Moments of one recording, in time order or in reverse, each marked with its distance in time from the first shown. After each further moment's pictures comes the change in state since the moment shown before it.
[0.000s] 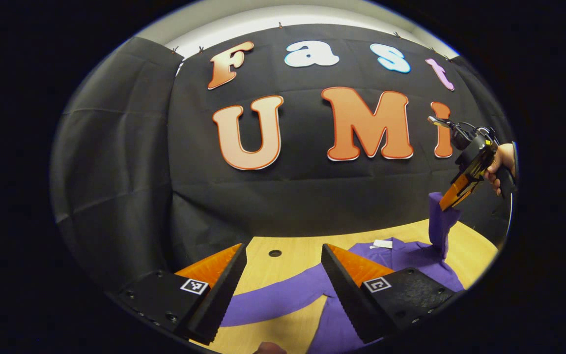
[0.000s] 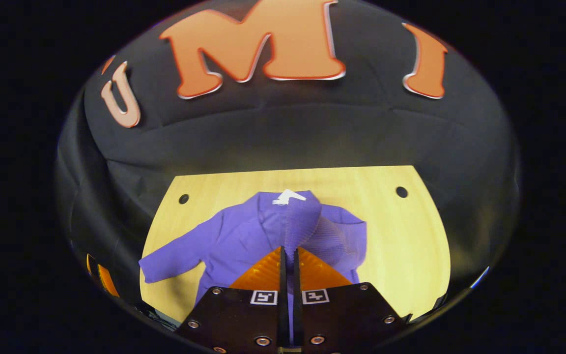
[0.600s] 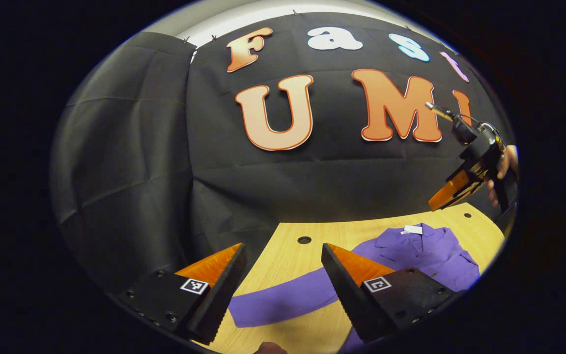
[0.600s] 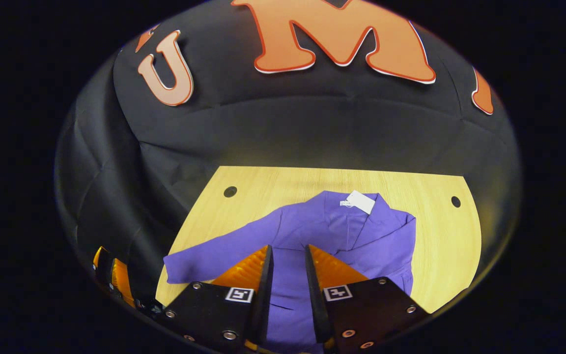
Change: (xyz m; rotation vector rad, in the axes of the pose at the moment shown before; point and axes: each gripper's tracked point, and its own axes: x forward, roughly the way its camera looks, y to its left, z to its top) left arm 0.027 0.072 -0.042 0.013 0.101 0.096; right arm 0.014 0.111 0.001 -0.057 -0.057 0.179
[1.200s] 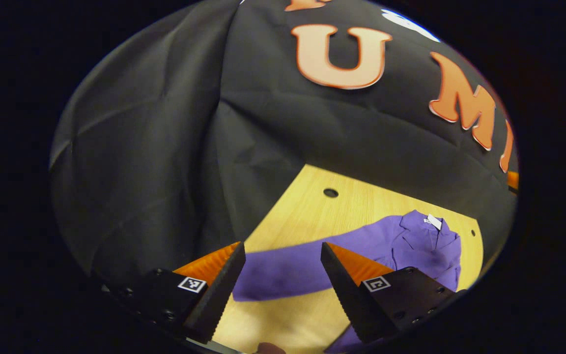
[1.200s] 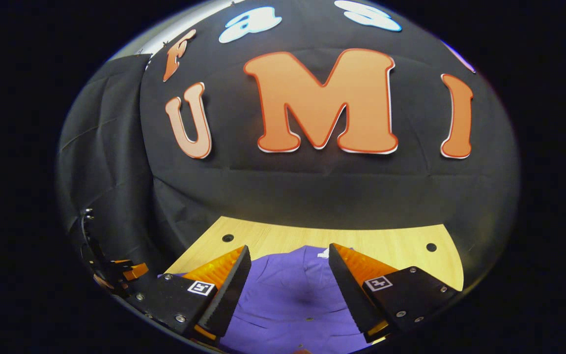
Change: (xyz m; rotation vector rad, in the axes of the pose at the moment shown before) left arm 0.070 0.051 -0.119 -0.326 0.474 0.060; right arm -0.101 -0.053 0.055 -0.086 -0.408 -0.026
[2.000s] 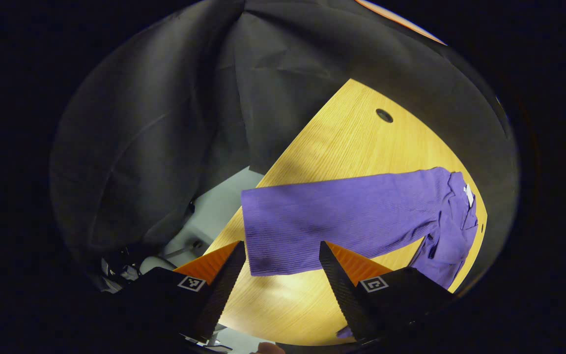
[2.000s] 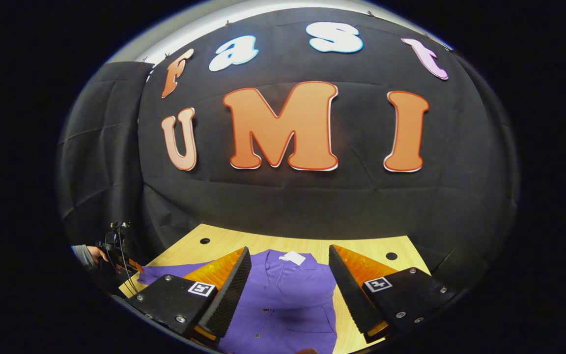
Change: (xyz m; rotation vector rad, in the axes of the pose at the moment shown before) left arm 0.103 0.024 -0.113 -0.067 0.517 0.116; right arm -0.094 -0.093 -0.018 0.002 -0.097 -0.106
